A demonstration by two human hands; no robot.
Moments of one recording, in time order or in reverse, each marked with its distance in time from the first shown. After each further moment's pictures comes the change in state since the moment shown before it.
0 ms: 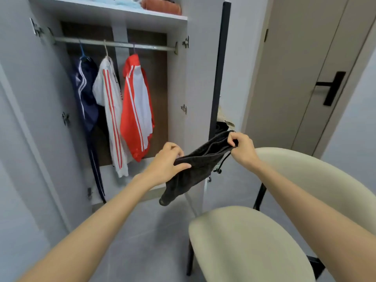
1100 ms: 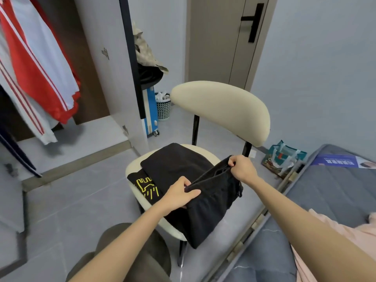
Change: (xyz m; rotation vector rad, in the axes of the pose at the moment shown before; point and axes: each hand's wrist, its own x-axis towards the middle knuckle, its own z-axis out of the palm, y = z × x) left_hand -0.131 0.151 0.300 -0.738 -0.557 -0.363; right_hand -0.285 0.213 -0.092 -0.298 -0.153 0.667
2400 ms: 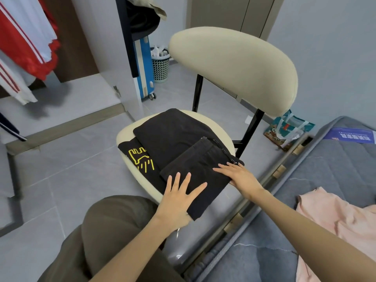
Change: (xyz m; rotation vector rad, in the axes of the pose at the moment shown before) left_hand -0.003 -0.101 0.047 1.233 -0.078 0.302; right_hand -0.028 0.099 0.094 -0.469 -0.335 -0.426
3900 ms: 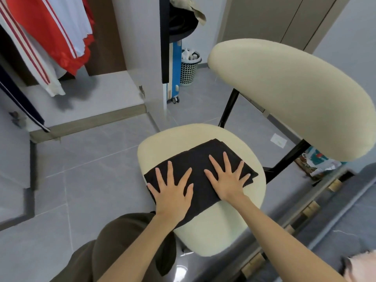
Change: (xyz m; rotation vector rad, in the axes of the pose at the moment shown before) left_hand 0.053 -0.089 0.002 -0.287 0.168 -0.642; right_hand 0.146 -0.086 -0.001 0.186 0.026 0.377
